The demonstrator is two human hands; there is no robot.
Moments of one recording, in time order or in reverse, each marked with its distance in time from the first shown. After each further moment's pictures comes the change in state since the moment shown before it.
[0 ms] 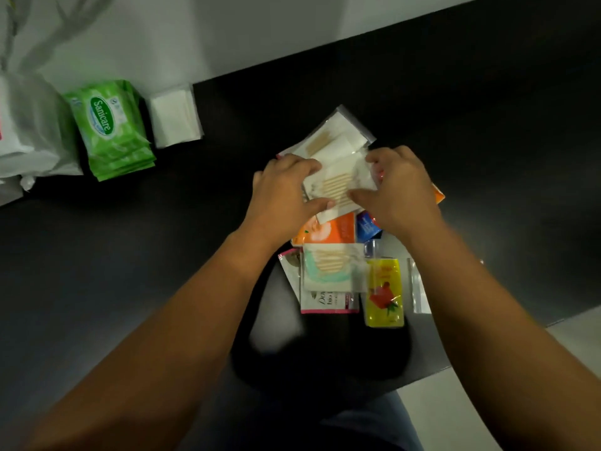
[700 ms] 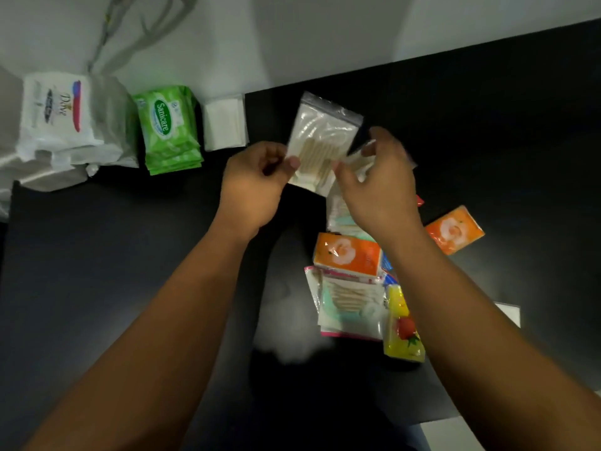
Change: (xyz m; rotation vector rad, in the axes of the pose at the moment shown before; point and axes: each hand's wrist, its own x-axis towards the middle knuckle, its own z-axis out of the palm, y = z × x) left_hand -0.001 -0.031 -0.062 -0.547 0.374 -0.330; right_hand 0.021 -0.074 0.022 0.323 0.076 -0.128
